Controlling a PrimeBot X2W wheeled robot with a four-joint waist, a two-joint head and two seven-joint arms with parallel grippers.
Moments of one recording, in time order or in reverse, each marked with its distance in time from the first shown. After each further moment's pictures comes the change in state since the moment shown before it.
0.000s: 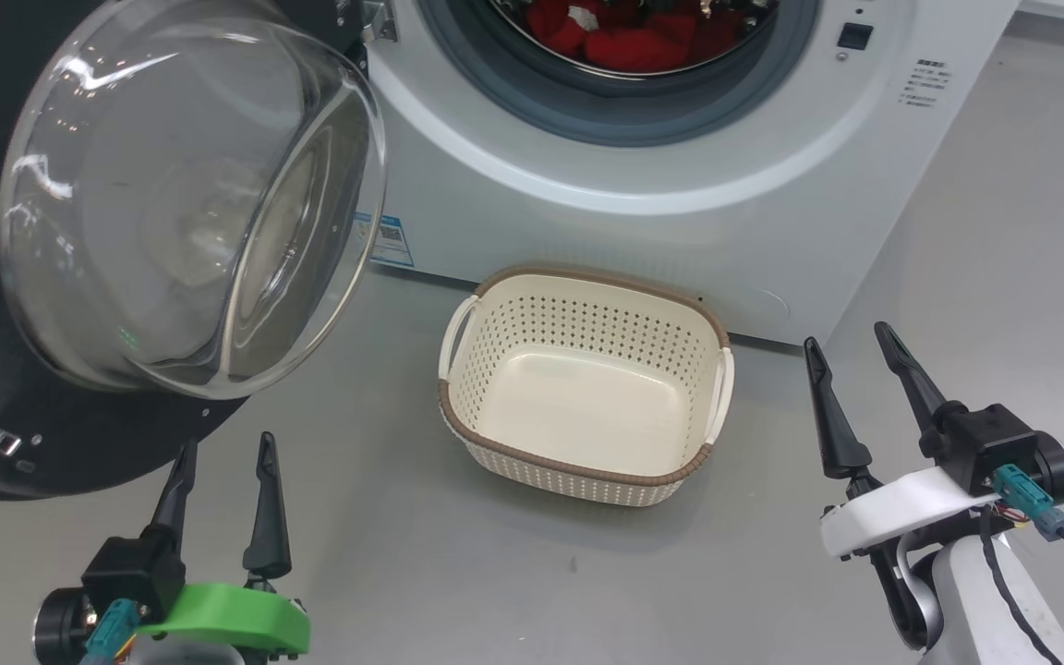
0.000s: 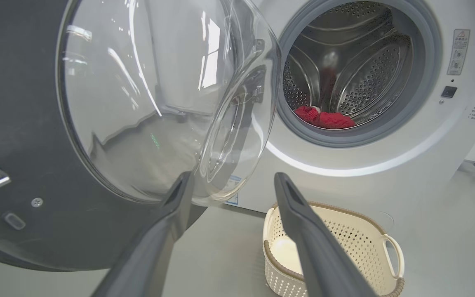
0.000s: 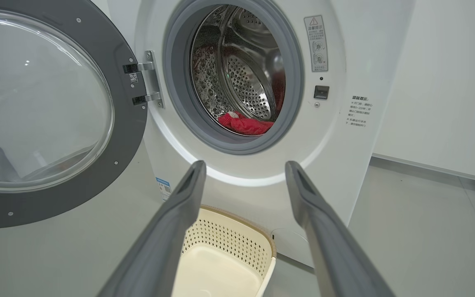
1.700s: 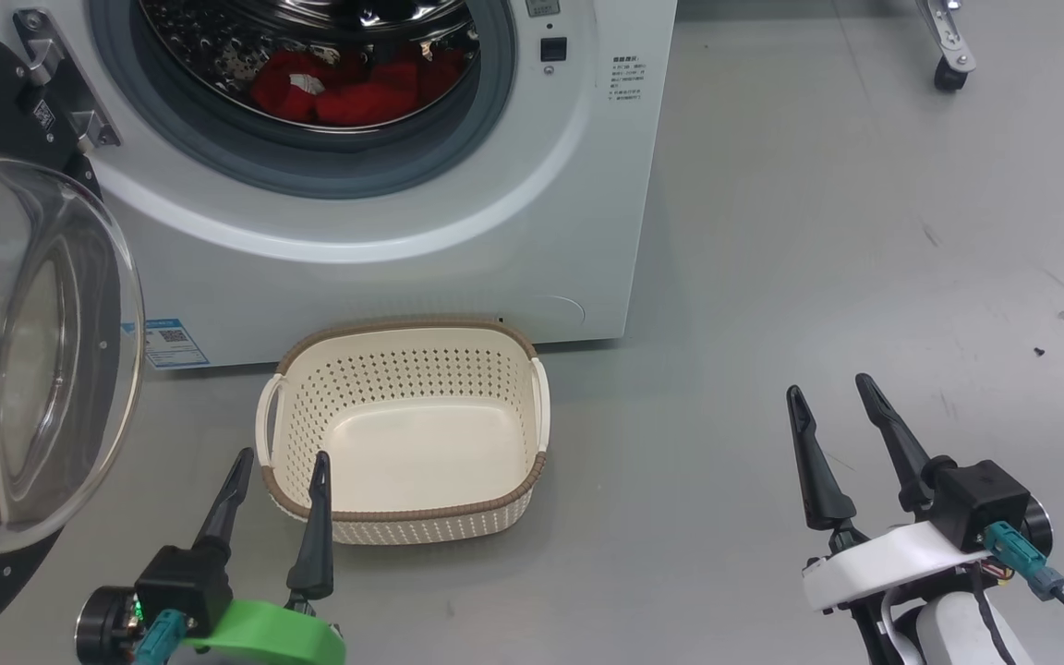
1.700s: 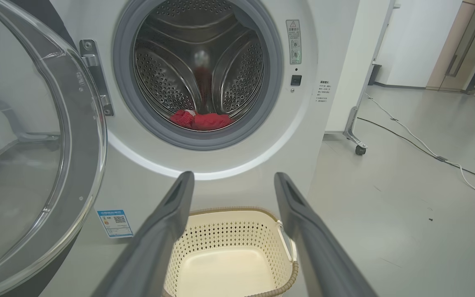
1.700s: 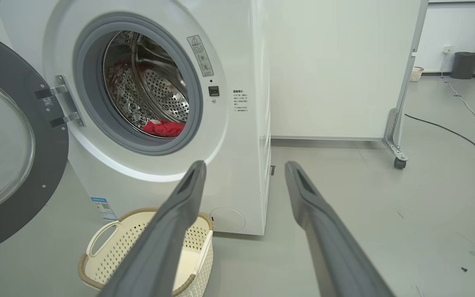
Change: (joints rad) left arm 0.023 0.004 -0.077 -0.023 0.034 -0.030 0.015; right arm 0.118 0.011 0.057 -0.090 0.086 -0.038 0.000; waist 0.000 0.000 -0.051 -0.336
